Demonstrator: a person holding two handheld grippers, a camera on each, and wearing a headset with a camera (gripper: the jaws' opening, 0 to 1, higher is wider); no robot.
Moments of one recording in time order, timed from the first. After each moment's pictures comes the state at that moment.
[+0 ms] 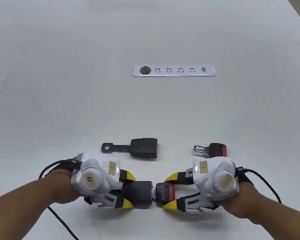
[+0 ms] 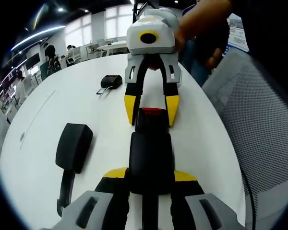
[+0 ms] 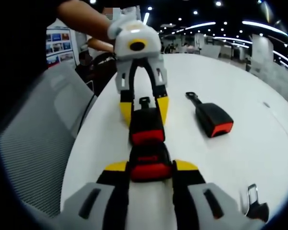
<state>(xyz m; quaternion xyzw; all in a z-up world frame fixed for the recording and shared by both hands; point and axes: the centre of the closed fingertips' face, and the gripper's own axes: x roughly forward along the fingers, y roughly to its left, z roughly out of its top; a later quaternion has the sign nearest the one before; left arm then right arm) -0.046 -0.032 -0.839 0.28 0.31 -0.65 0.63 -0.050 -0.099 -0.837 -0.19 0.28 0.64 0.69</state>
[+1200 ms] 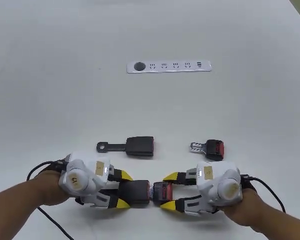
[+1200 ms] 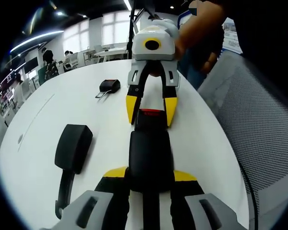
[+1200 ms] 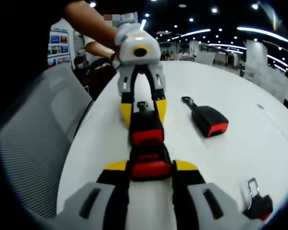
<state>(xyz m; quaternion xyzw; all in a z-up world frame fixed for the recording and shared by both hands) -0.046 -0.036 -0.839 0.26 0.29 -0.67 0.63 -0.048 -0.101 -0.836 -0.17 0.25 0.63 0.72</state>
